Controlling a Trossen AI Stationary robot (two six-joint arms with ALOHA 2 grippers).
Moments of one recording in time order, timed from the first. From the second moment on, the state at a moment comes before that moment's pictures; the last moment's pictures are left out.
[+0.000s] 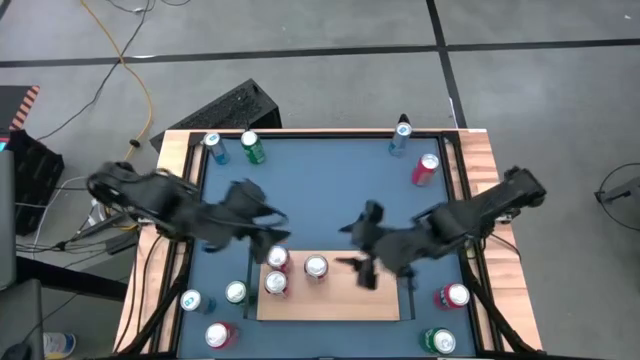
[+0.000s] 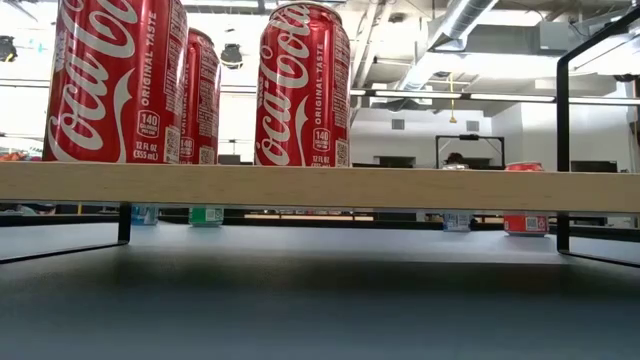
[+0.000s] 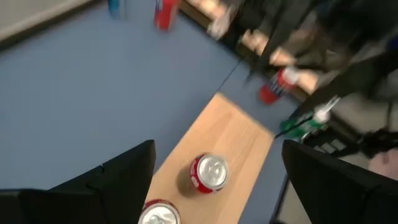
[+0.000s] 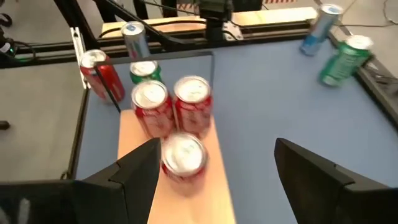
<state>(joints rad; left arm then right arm) -0.45 1.47 1.90 -1.09 -0.55 -0.92 0.46 1.61 1.69 -0.78 0.49 0.41</state>
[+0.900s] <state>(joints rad) -0.60 1.27 1.90 -1.27 -0.75 -0.89 0.38 1.85 1.69 -0.67 0.38 0.47</state>
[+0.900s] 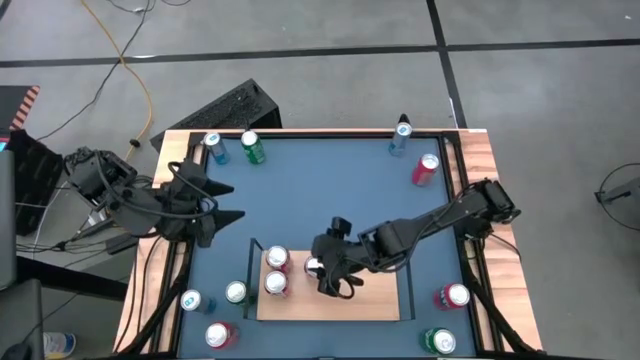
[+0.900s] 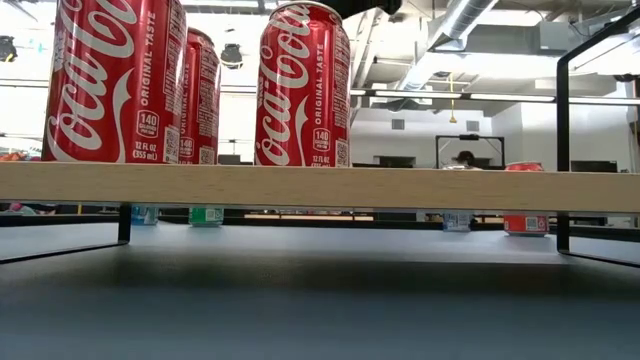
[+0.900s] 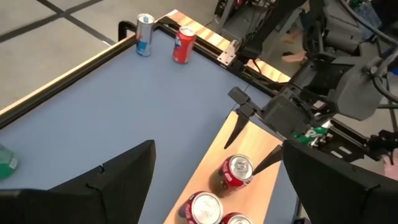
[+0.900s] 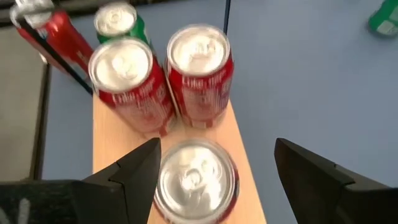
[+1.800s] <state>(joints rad) -0.60 1.27 1.90 -1.29 -0.79 -0.89 0.39 1.89 1.70 -0.64 0.34 0.47</state>
